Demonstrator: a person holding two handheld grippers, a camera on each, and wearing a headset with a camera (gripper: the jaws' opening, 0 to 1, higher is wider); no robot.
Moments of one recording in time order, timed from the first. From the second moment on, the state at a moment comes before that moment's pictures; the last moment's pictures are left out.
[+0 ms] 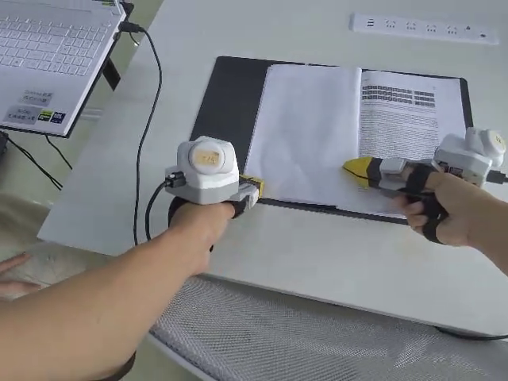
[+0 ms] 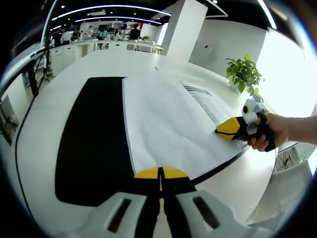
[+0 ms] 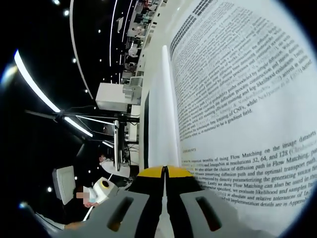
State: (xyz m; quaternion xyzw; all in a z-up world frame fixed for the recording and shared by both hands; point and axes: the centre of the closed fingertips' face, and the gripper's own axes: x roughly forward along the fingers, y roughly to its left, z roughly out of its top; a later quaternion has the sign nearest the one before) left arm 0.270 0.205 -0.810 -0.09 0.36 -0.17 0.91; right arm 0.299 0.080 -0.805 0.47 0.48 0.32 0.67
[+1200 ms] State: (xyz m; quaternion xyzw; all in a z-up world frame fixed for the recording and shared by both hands) left arm 0.242 0.198 -0.785 -0.07 0.37 -0.20 0.90; right arm 0.217 0.039 -0.737 0.44 0.42 0.34 0.72
